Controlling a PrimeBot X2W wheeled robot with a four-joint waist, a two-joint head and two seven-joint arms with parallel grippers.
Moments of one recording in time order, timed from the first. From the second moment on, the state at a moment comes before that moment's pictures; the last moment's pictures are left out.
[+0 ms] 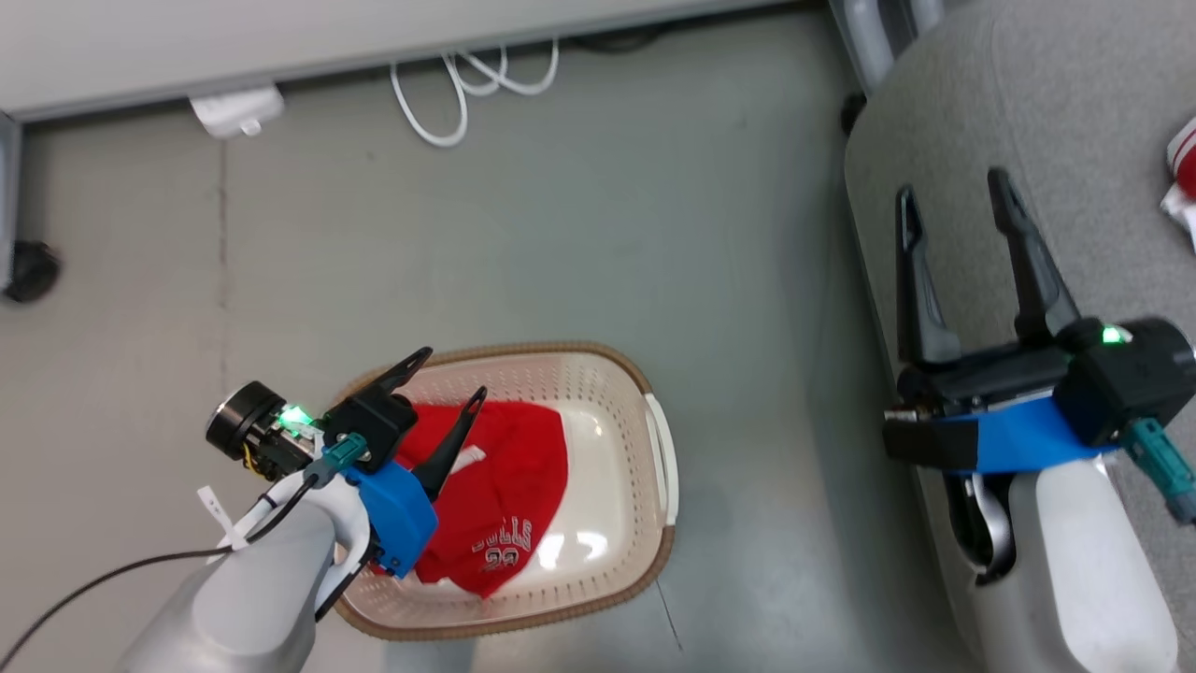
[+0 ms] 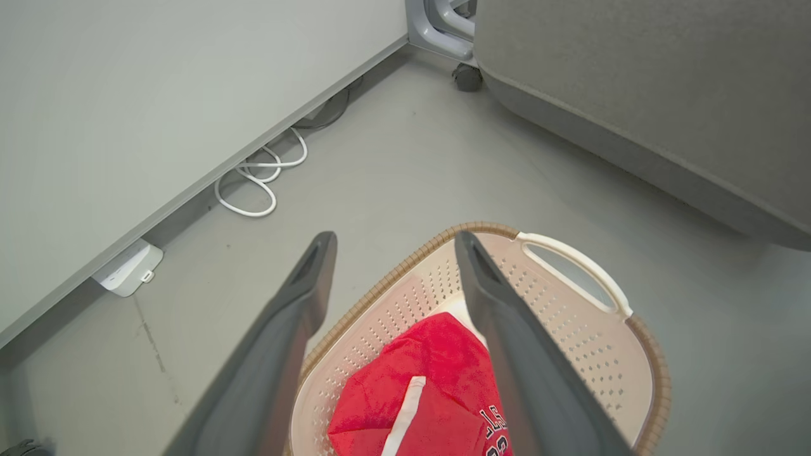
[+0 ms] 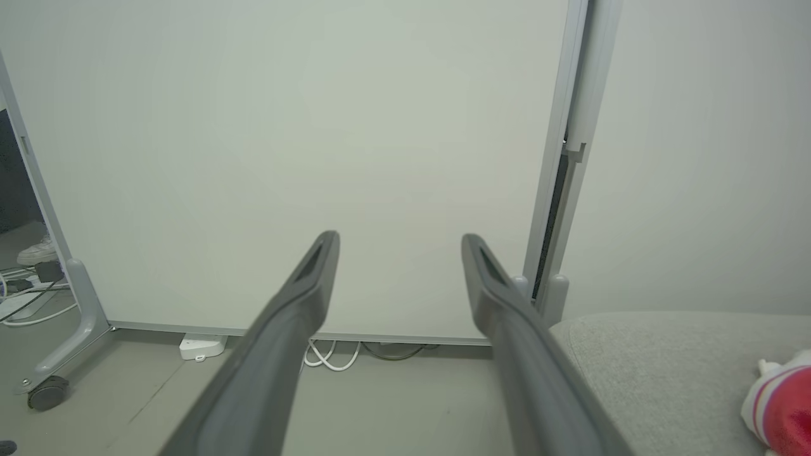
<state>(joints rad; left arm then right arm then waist) -0.66 0.28 -0.70 0.73 -0.25 -0.13 -0.26 -0.37 -0.05 0.02 0.07 -0.01 0.13 -0.26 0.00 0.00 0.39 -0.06</state>
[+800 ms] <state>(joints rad) -1.00 0.35 -1.28 1.13 -0.23 -0.13 -0.14 -0.62 -0.05 0.10 0.00 0.01 0.13 -0.26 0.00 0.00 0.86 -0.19</state>
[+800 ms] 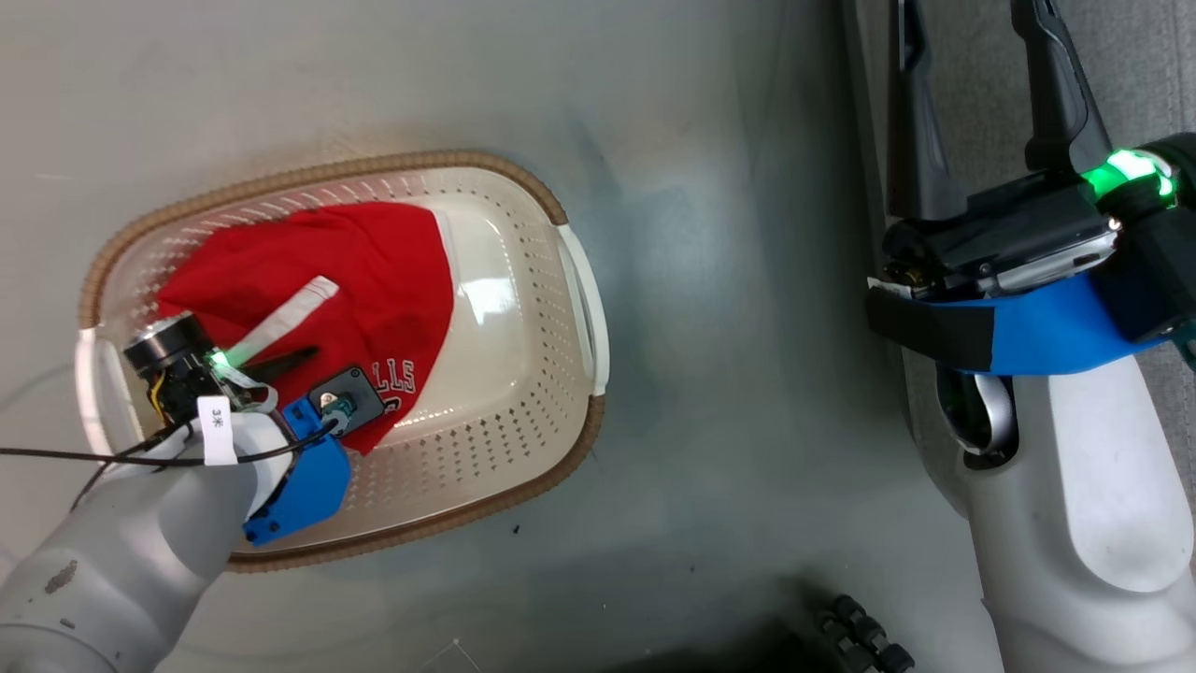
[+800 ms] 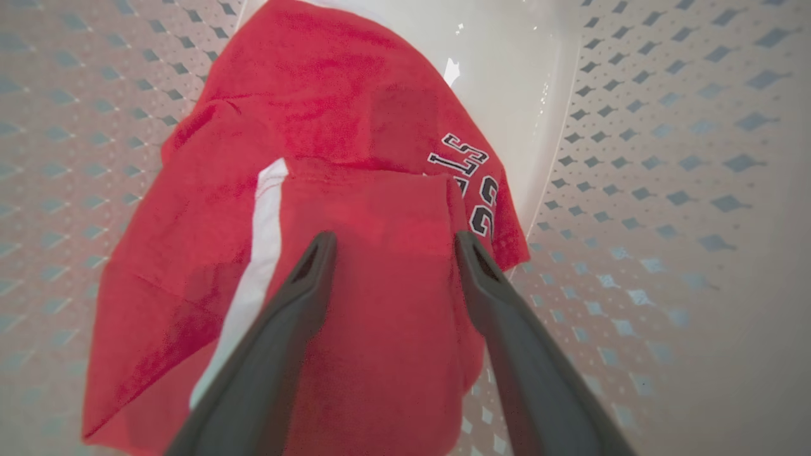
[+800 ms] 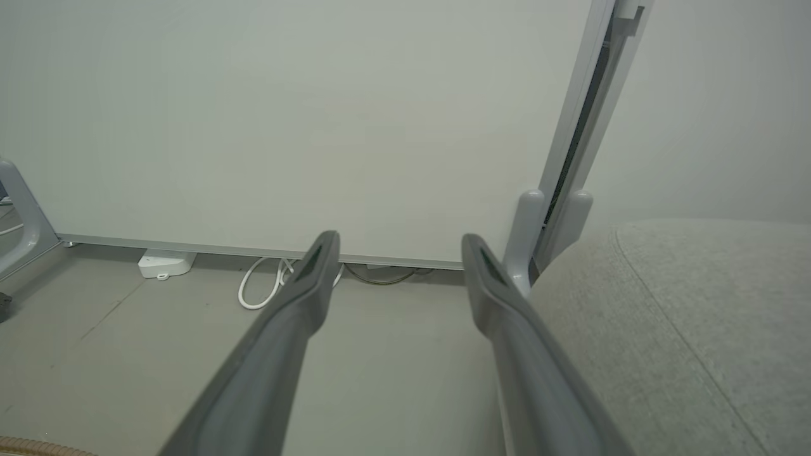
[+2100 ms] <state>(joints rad) -0.98 0.18 -1.28 1.20 -0.30 -0.13 -0.22 -0.52 -0.05 0.02 0.04 0.00 0.13 -0.26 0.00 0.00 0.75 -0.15</state>
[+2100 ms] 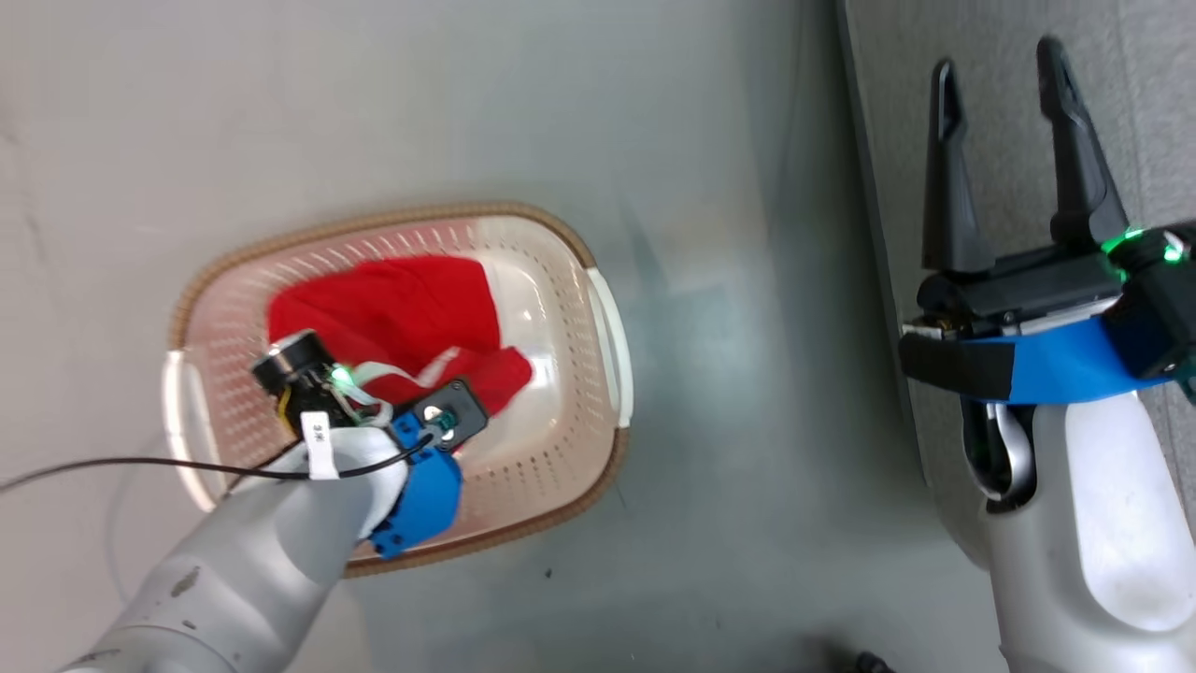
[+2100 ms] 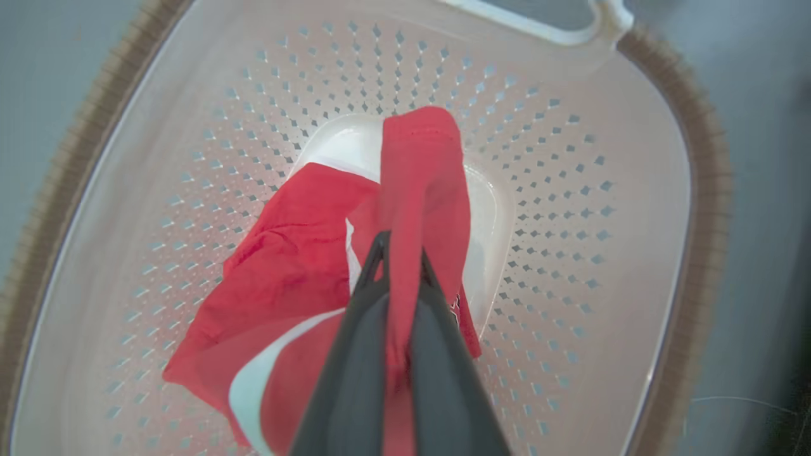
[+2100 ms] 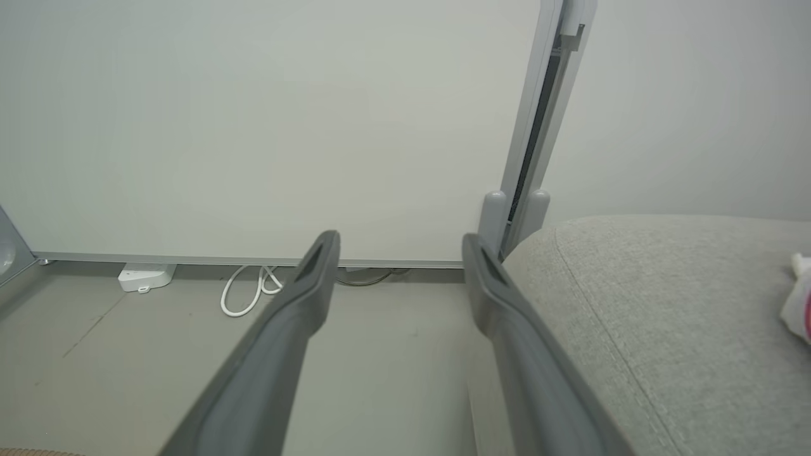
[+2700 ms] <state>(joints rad) -0.91 0.20 -1.09 0.84 -0.45 -0.11 -0.26 -0.35 -0.05 -0.04 0.09 -0.01 0.13 -0.26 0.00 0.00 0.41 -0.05</state>
